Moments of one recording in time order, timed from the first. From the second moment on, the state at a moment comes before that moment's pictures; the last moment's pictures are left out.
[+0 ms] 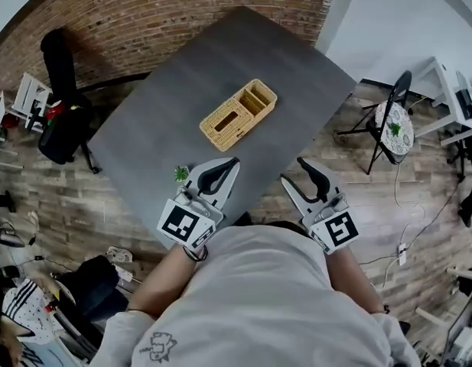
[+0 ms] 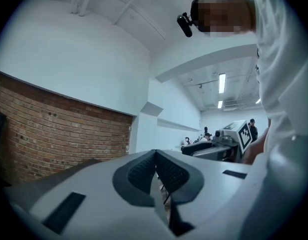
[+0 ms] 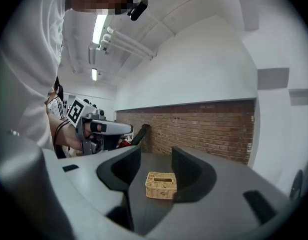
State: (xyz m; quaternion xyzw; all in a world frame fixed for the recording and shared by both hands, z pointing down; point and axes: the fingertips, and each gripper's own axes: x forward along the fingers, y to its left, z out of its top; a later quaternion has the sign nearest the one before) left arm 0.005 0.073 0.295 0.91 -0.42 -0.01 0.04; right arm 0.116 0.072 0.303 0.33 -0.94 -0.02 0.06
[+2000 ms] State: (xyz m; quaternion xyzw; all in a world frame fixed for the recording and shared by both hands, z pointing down) left arm -0.061 0.009 0.336 0.63 -0.77 -0.01 0.10; right arm -0.010 -0.081 0.373 -0.17 -0.97 -0.05 0.14
